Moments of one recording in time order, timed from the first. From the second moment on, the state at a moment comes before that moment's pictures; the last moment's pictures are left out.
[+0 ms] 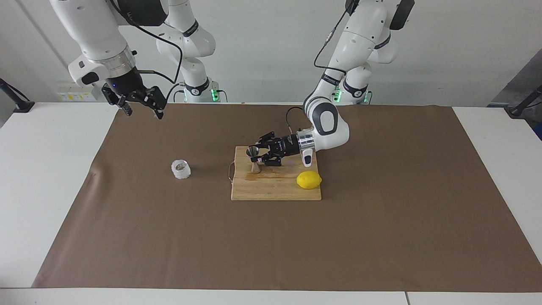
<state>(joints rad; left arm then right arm) -0.47 0.37 -0.17 -2.08 -2.07 2.18 -0.58 0.03 -0.01 -0.02 -1.58 0.01 1.55 0.16</state>
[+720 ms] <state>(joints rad) -0.48 0.37 -0.16 -2.08 -2.08 2.19 -0.58 0.05 -0.06 -0.02 -1.71 0.01 1.61 -0.04</state>
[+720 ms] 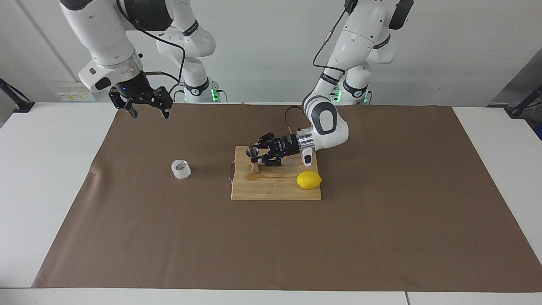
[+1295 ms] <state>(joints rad) -0.49 0.37 -0.13 -2.08 -2.08 2.20 -0.57 0.05 -0.10 -0.02 -1.78 0.01 1.67 -0.27</state>
